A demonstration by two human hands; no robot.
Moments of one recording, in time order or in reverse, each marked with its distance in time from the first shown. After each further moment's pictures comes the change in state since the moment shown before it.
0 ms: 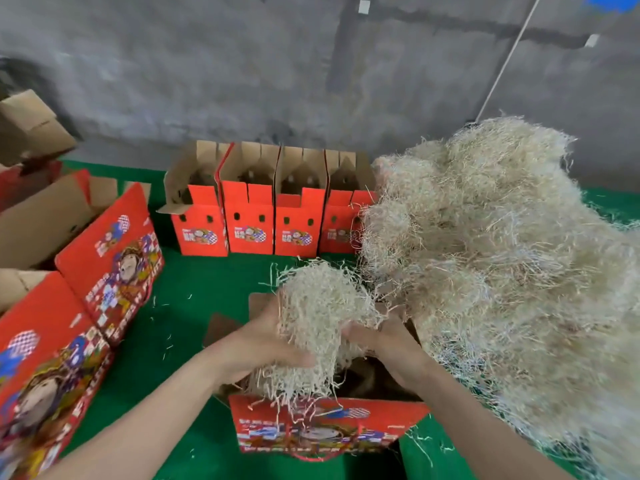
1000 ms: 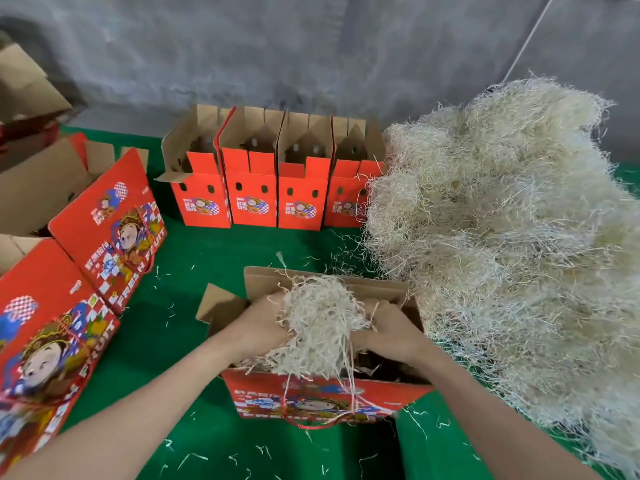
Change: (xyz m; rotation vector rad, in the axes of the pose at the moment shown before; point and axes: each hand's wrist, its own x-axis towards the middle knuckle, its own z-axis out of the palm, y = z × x) left_hand 0.020 -0.016 0.017 0.385 0.196 0.097; right_hand 0.011 0.021 -0.011 -0.510 -0.082 -0.218
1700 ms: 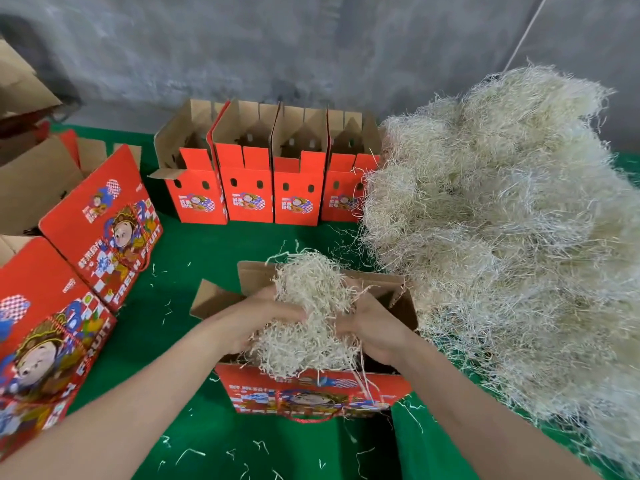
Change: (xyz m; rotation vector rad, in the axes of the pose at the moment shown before) left_hand 0.010 0.003 -0.002 -0.486 -0.057 -0.313; right_hand 0.008 -0.017 0.012 0.669 -0.159 0.140
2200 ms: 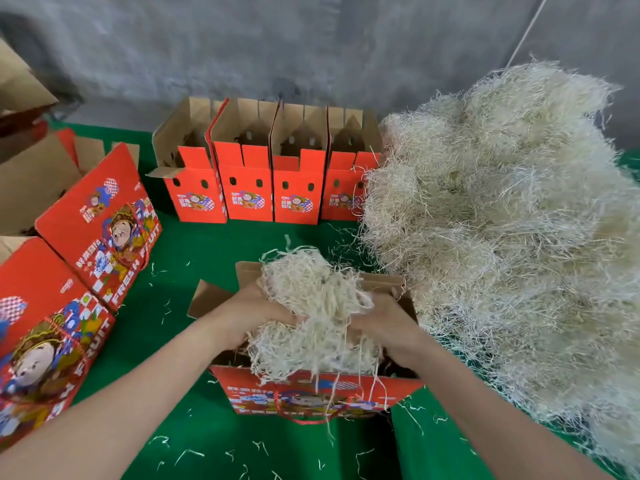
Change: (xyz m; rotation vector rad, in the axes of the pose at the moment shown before) left_hand 0.006 0.001 -0.006 0.034 0.051 0.095; right_hand -0.006 0.004 -0.019 -0.203 0.226 0.171
